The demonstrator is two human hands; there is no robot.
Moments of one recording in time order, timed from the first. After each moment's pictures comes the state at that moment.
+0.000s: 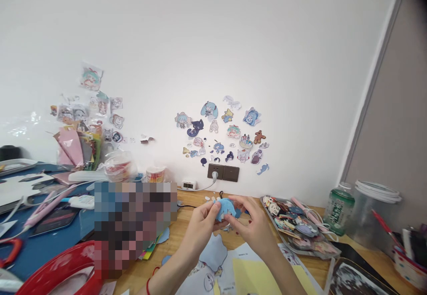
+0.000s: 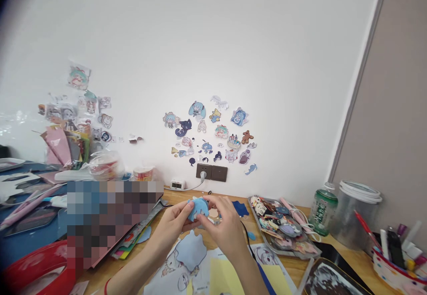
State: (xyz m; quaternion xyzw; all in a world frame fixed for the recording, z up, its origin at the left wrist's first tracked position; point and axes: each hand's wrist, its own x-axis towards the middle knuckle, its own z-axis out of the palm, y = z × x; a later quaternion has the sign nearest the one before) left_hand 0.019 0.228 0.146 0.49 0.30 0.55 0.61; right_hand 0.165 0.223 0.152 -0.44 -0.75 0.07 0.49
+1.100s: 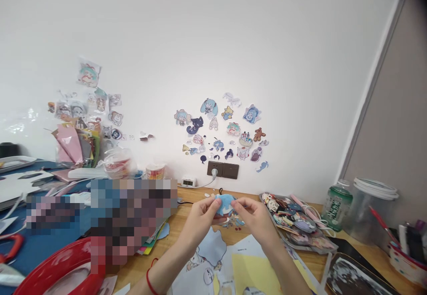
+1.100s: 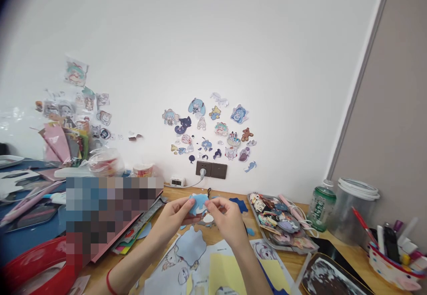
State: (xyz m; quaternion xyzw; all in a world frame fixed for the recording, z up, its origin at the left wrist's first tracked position) left_hand 0.014 0.237 0.144 0.51 0.31 0.53 0.60; right_hand 0.167 0.236 0.146 -0.47 -0.63 0.29 0.54
